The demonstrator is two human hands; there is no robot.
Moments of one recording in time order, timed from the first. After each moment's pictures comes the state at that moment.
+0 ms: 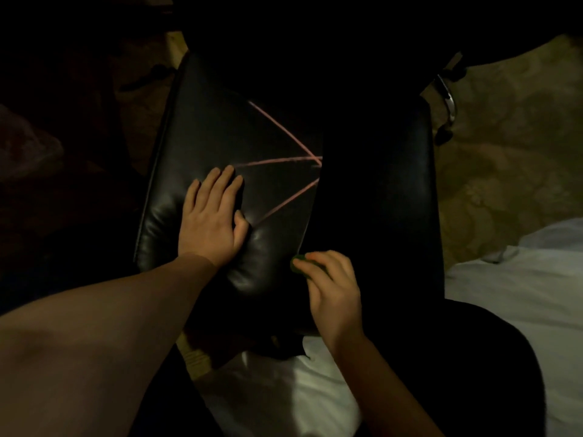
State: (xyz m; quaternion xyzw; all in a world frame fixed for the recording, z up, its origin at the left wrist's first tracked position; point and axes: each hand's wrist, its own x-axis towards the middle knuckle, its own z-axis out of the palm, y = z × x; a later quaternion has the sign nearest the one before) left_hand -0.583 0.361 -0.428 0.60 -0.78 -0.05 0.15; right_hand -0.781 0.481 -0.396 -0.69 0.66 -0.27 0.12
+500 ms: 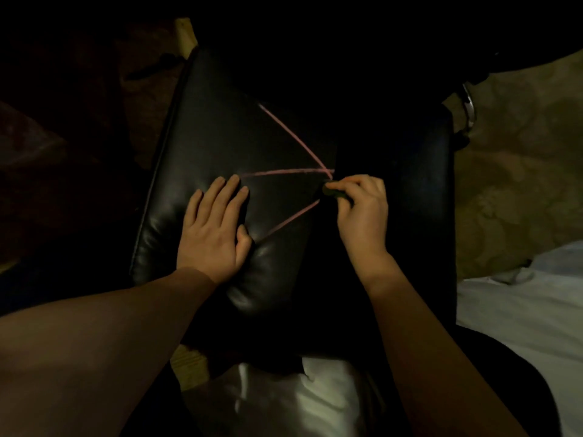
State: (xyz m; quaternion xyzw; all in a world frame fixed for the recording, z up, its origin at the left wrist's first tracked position) left_hand -0.584 0.361 -0.426 0.60 -0.79 -0.05 0.13; right_hand -0.815 0.331 -0.386 -0.64 0.72 -0.24 0.10
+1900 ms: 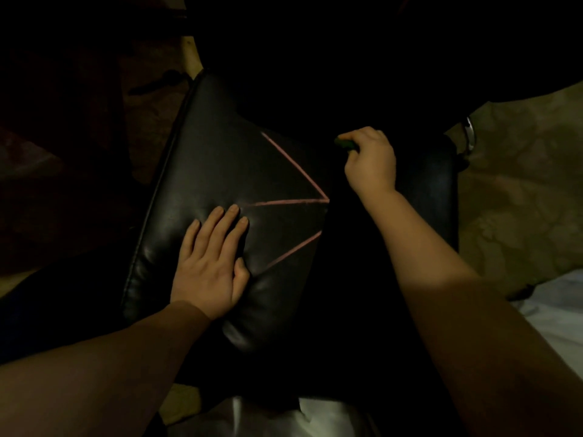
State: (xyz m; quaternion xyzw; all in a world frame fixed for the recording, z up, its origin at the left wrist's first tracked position) left_hand -0.583 0.358 -0.429 0.60 -0.79 -0.05 0.13; right_hand -0.837 0.196 -0.388 -0.68 0.71 -0.16 0.08
